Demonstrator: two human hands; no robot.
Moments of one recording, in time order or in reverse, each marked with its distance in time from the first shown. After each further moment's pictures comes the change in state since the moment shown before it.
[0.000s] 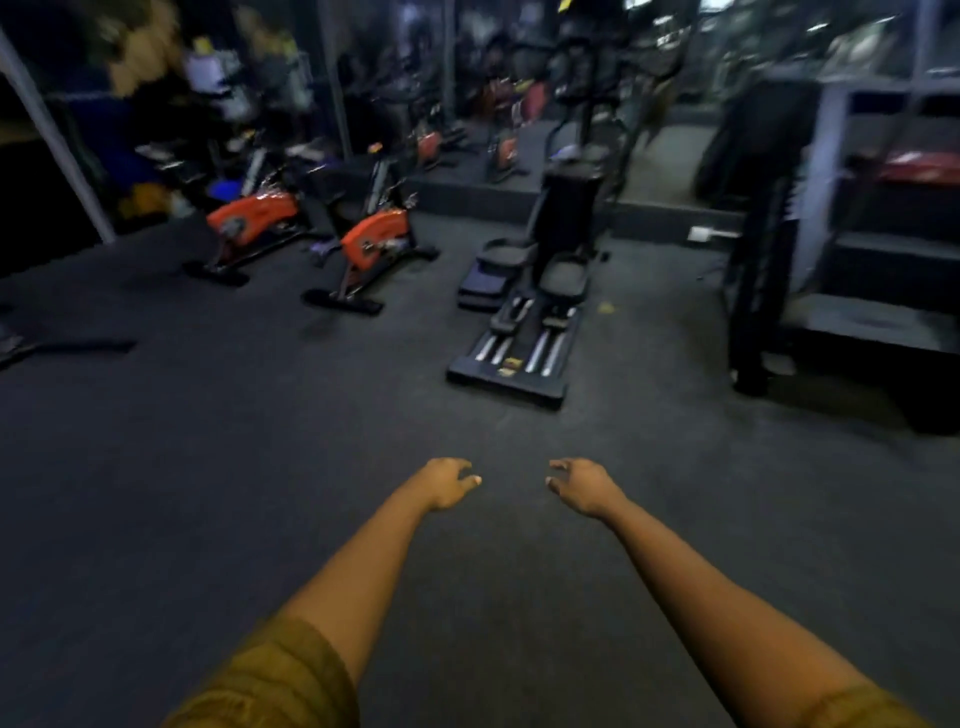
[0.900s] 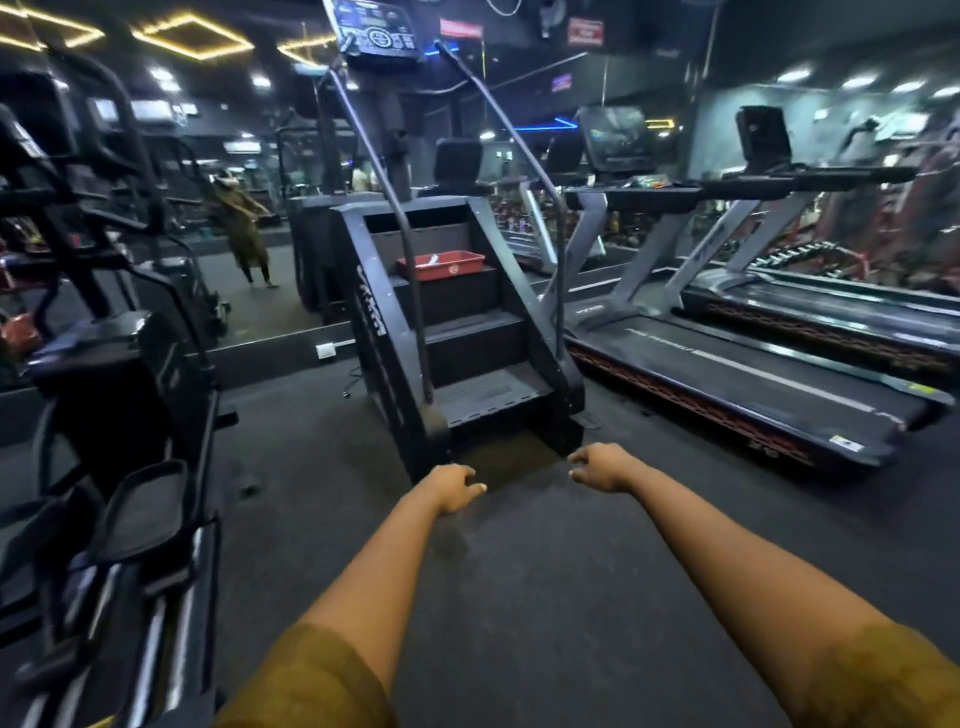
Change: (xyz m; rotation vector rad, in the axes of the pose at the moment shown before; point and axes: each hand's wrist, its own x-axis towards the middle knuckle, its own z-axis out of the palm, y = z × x) left_hand 0.511 0.679 0.024 0.369 -0.235 0.745; right_hand 0.137 0.541 -0.464 -0.005 0.333 0.695
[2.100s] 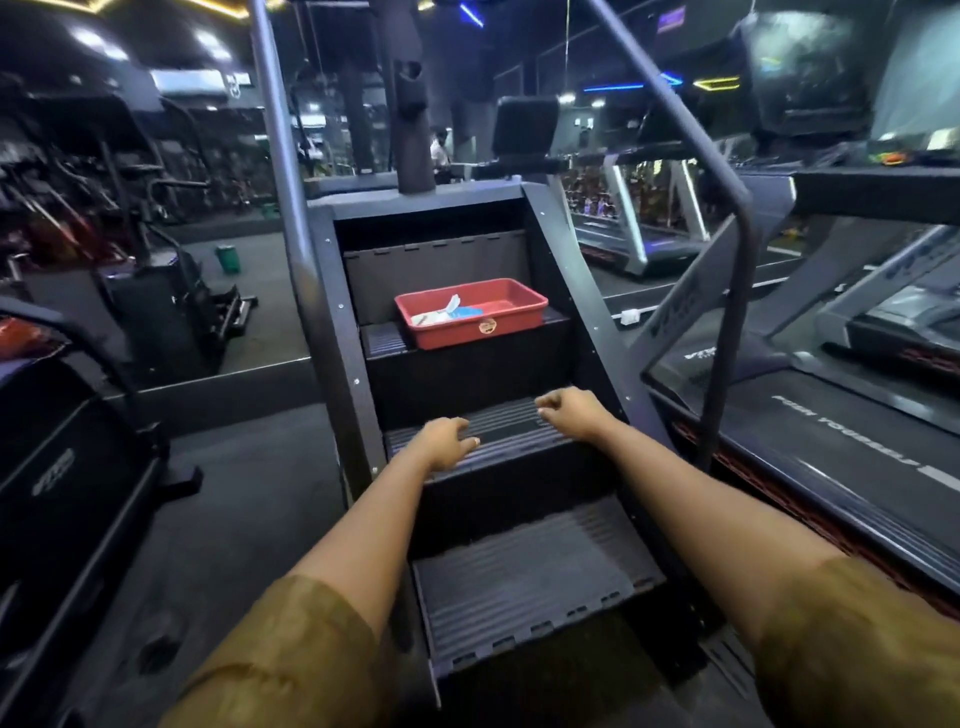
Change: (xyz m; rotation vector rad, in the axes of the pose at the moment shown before) left_hand 0.875 -0.119 -0.329 -0.056 0.184 -0.135; right_hand 0.951 0.020 -0.274 0.305 0.172 -0.205
